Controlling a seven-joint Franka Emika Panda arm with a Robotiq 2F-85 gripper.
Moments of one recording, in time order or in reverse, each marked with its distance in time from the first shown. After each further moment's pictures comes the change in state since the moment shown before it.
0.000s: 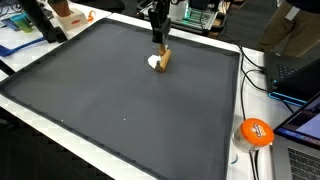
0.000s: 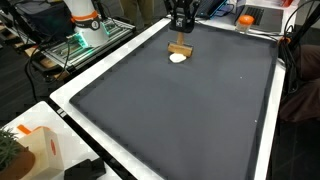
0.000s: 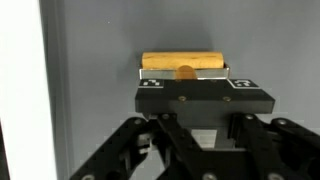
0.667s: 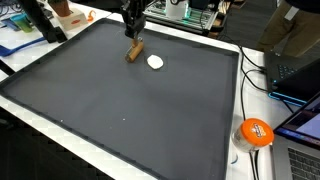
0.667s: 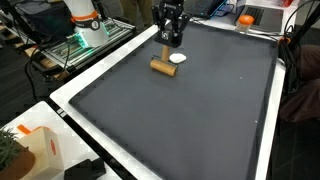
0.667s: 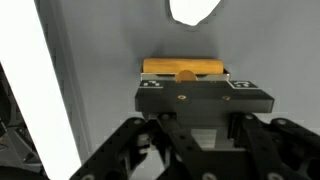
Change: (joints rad) arm -0.047 0.028 -0.074 0.029 -0.282 -0.084 0.117
